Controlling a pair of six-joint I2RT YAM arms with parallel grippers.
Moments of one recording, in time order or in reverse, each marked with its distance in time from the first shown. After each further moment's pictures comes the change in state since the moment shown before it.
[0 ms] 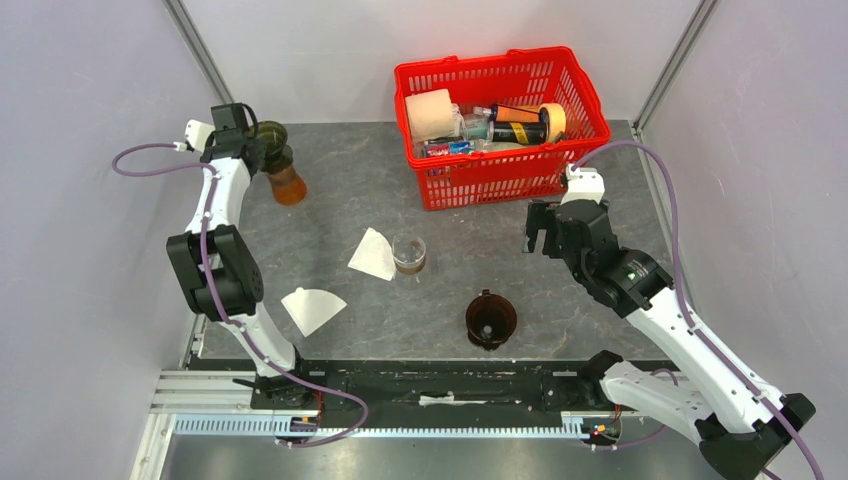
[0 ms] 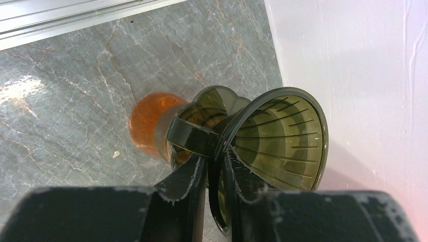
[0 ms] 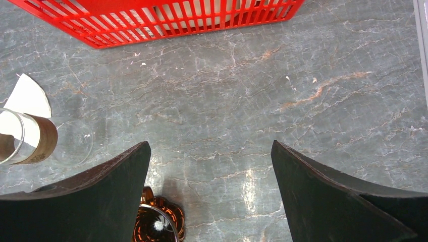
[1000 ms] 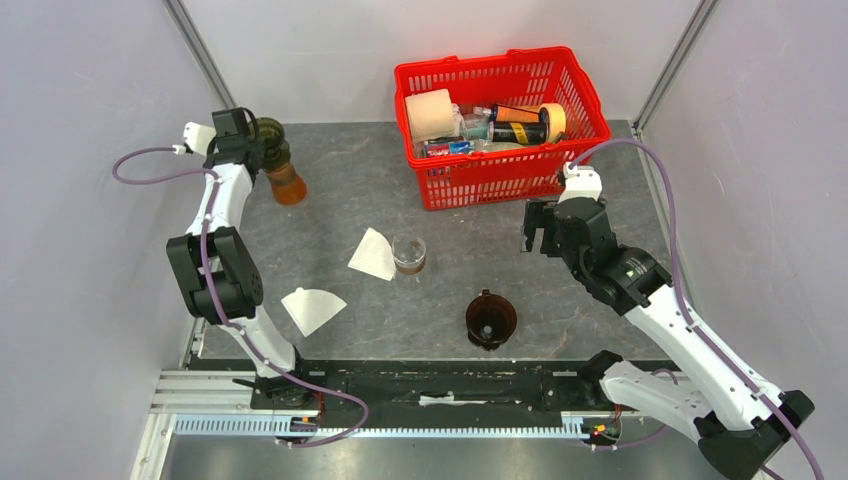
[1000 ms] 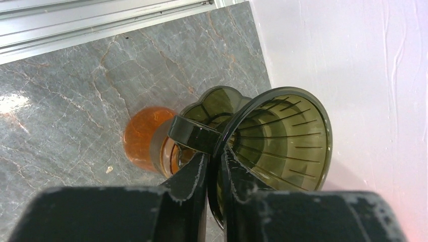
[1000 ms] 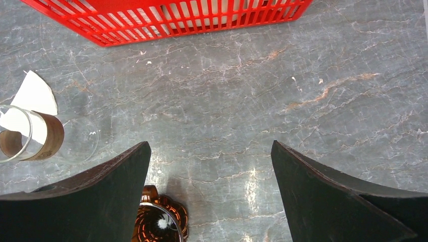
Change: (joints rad) left arm 0.000 -0.031 -0.087 0.131 -0.040 0.000; right arm 0.000 0.015 0.013 0.001 -0.026 0.000
